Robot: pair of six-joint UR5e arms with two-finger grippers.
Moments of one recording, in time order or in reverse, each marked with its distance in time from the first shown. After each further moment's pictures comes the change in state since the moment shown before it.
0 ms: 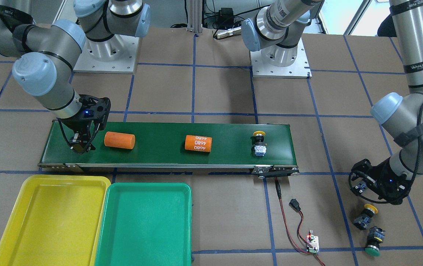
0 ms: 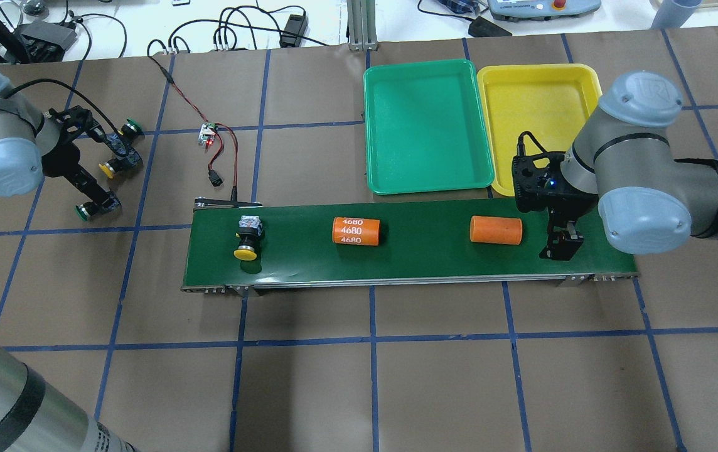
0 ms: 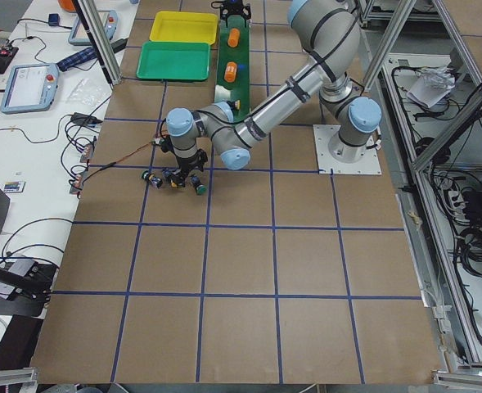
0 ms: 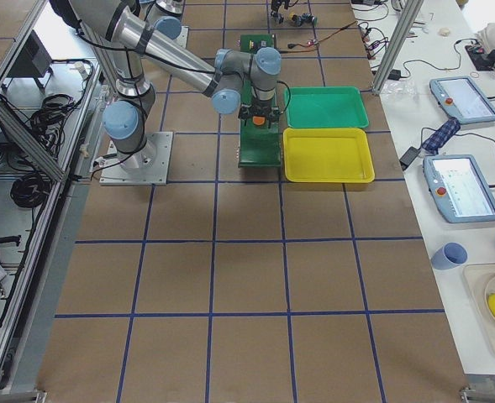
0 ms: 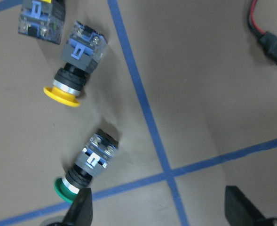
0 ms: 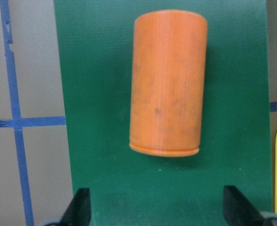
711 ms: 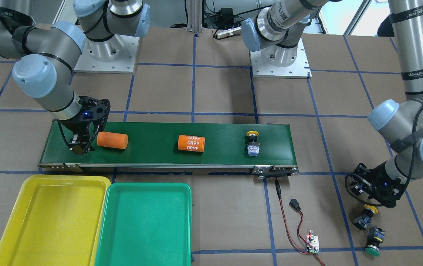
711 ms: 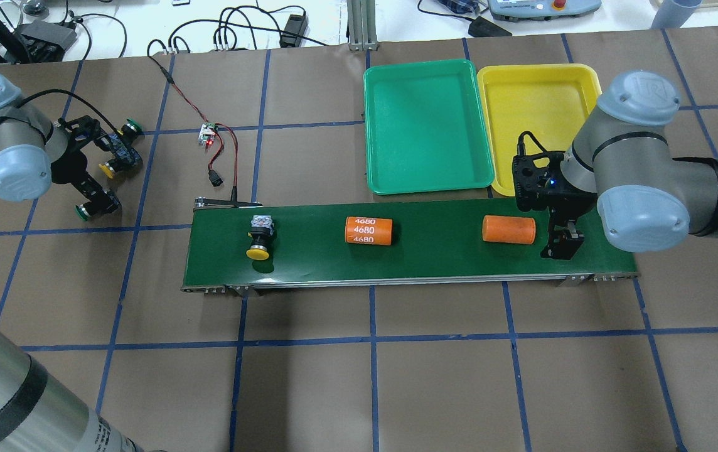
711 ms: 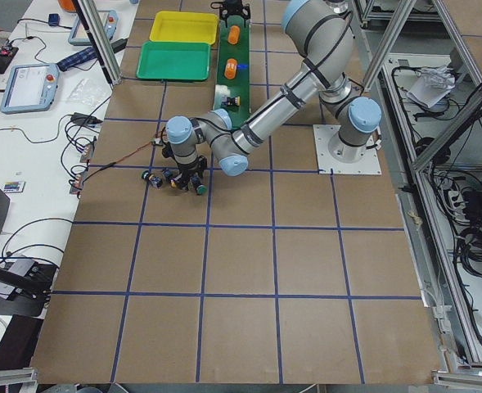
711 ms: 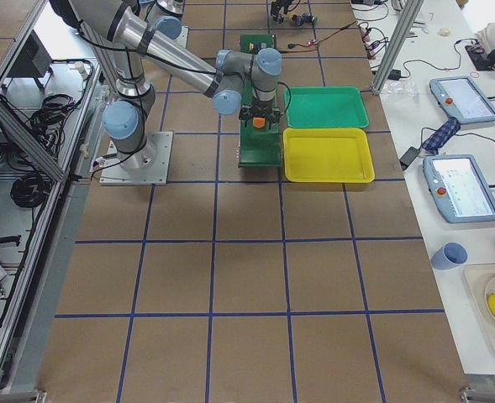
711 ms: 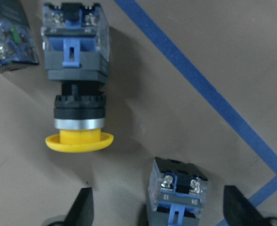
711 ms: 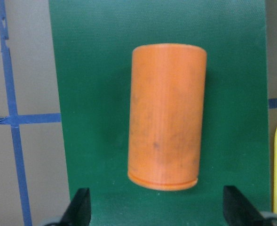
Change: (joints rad) left arm 0.000 -0.030 0.001 0.010 0.012 0.015; right arm 0.000 0.007 -0.005 -0.002 -0.007 0.001
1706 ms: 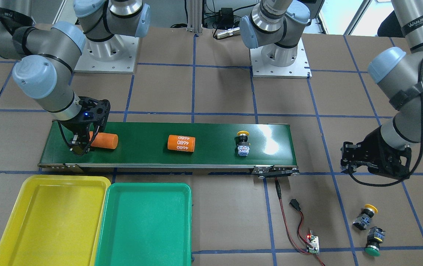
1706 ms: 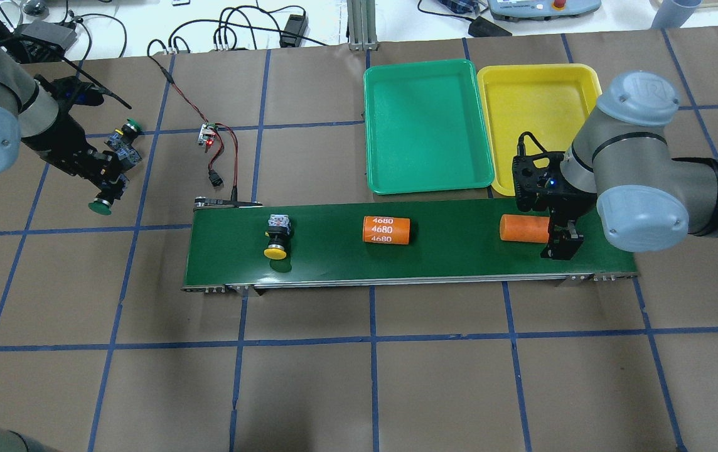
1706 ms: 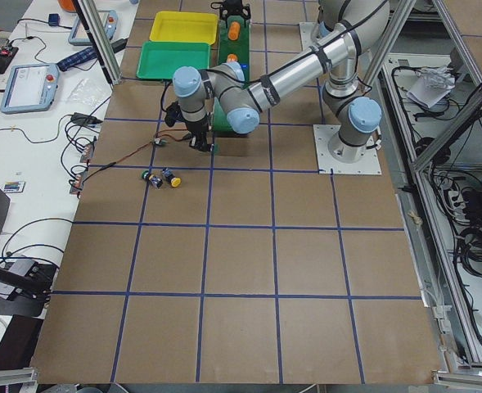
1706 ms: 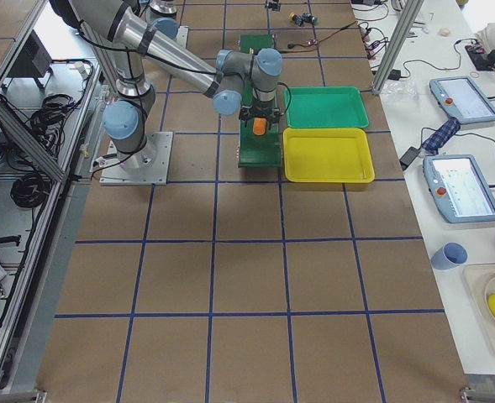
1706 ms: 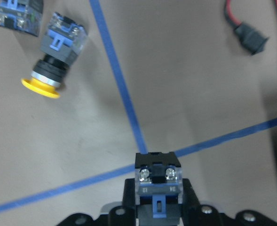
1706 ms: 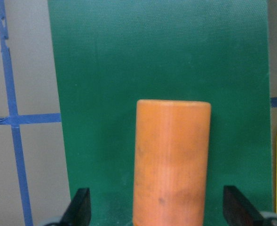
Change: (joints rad) left arm -0.119 0.282 -0.030 -0.307 -0.076 -0.718; right arm 0.000 0.003 0.001 0.000 -0.002 0.005
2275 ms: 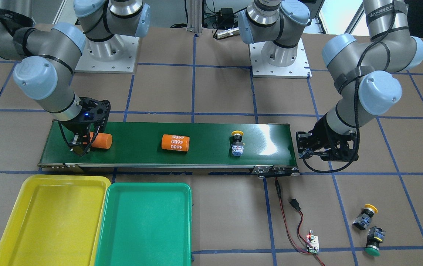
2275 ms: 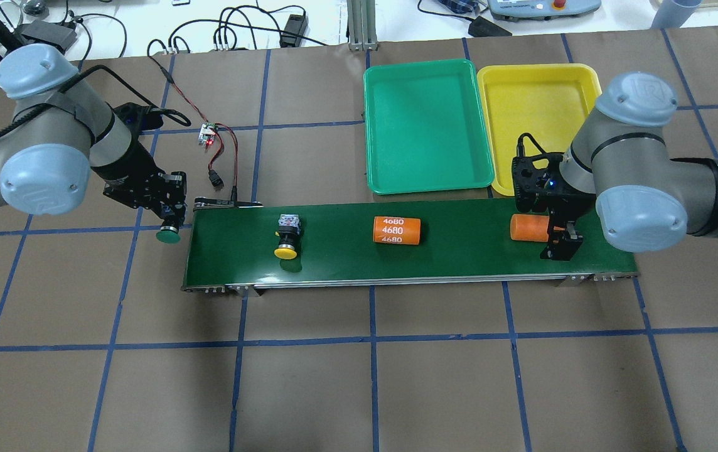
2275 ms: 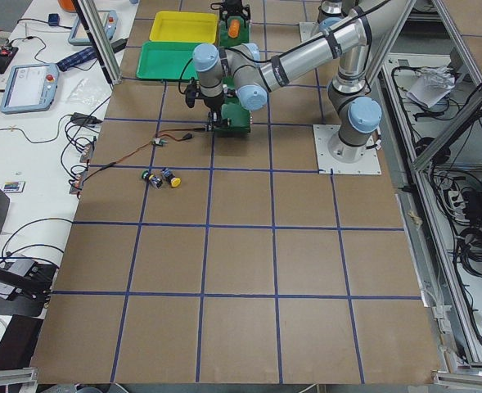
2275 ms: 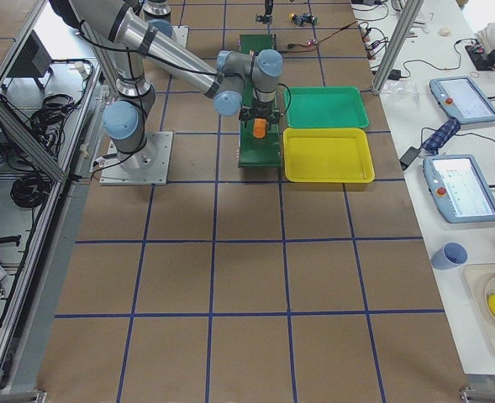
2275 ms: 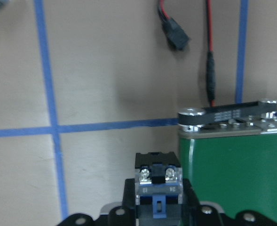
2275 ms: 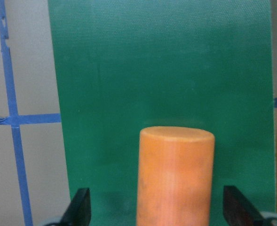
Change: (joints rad) left arm -0.136 0.080 -0.175 0.072 -0.030 -0.314; right arm 0.000 0.005 0.000 0.000 0.000 -0.001
